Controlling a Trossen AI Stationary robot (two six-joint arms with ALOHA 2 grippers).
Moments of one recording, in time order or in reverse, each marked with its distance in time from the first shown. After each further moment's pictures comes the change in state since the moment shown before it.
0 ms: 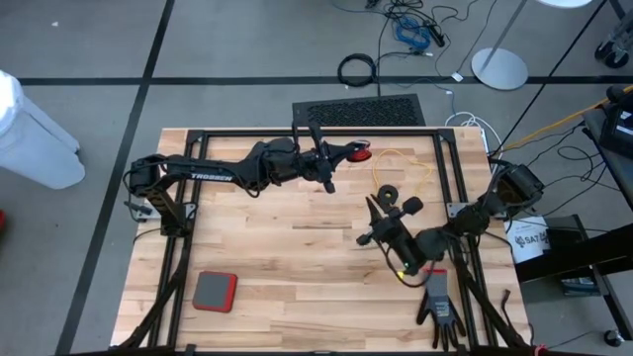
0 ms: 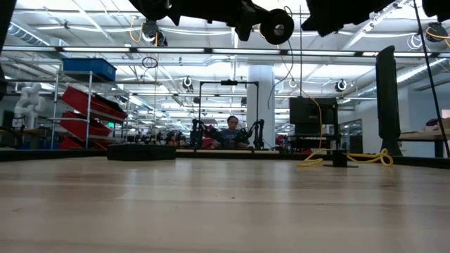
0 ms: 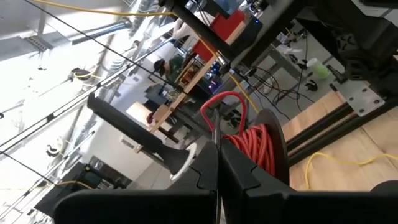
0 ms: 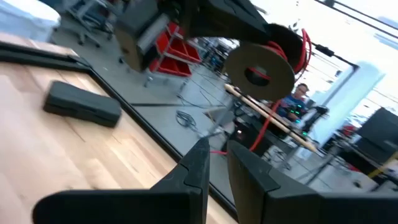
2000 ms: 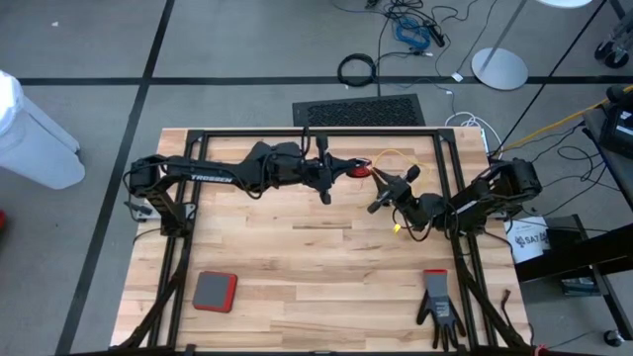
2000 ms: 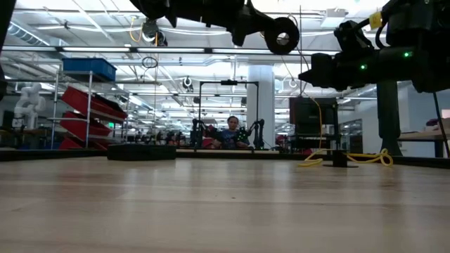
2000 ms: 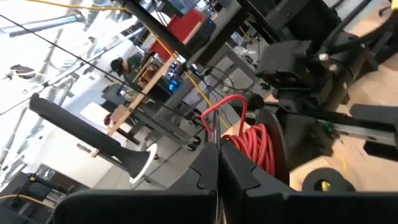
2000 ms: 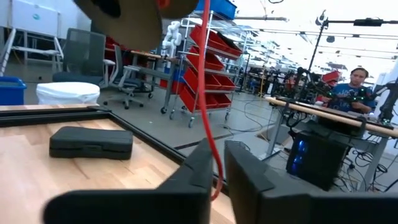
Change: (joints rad) left arm -0.017 0.000 0.000 -0.138 0.096 -0.054; right arm -0.457 -0.016 -0.454 0.282 -0.655 0.554
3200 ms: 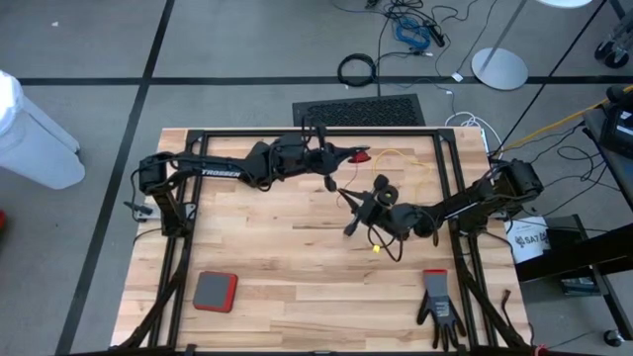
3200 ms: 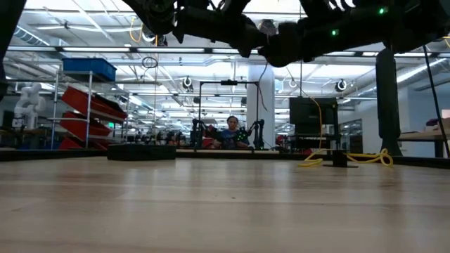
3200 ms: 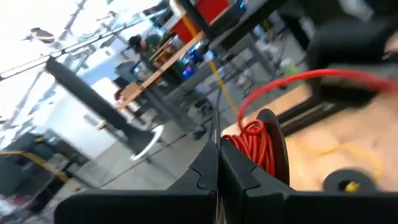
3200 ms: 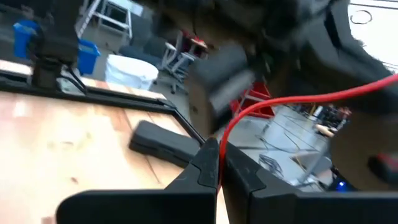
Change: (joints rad) left arm 0.077 0.069 0.000 0.098 -0.021 -0.129; right arm 0.136 -0.001 0.366 -0.533 -0.093 -0.095
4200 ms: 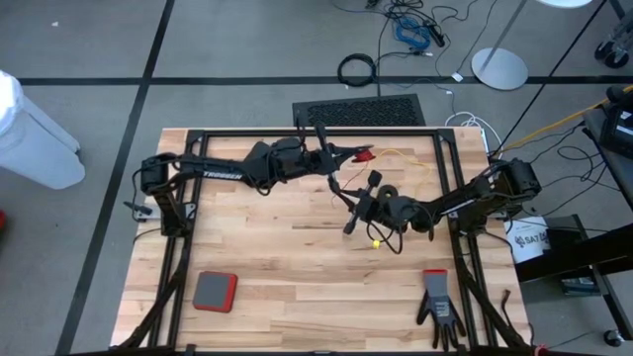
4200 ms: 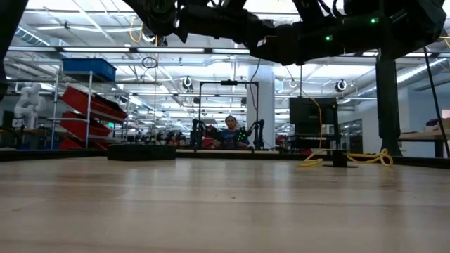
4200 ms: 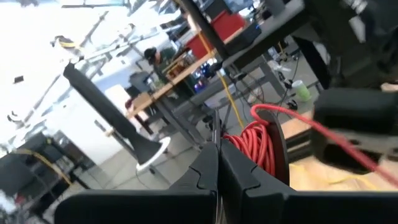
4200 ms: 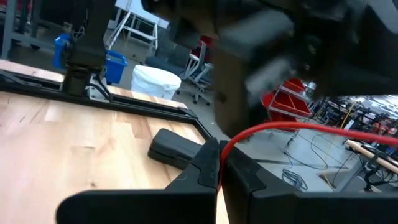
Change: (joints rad) left arm -0.021 0.015 0.000 0.110 -0.017 -0.052; right arm -0.072 0.011 -0.009 0.022 -0.194 0.009
